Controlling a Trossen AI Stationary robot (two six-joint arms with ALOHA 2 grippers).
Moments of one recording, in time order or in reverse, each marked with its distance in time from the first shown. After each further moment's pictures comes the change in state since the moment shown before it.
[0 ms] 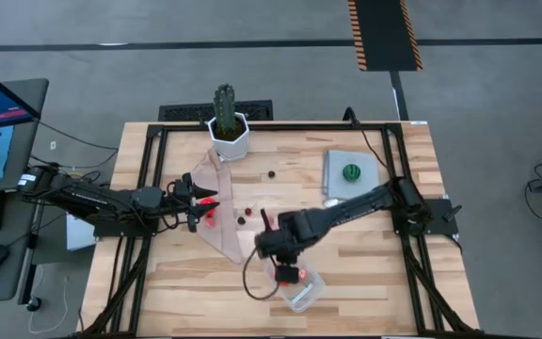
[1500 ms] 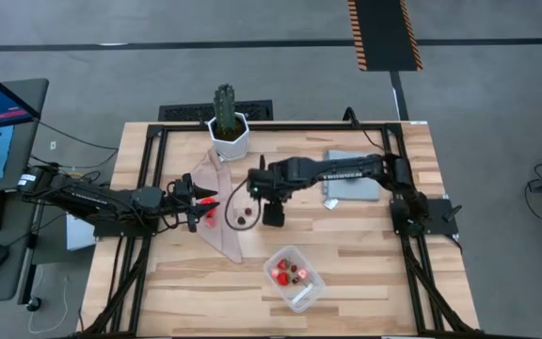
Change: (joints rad) left arm 0.000 0.000 0.000 0.000 0.000 -0.006; right arm -0.351 0.000 -0.002 0.083 0.060 -0.337
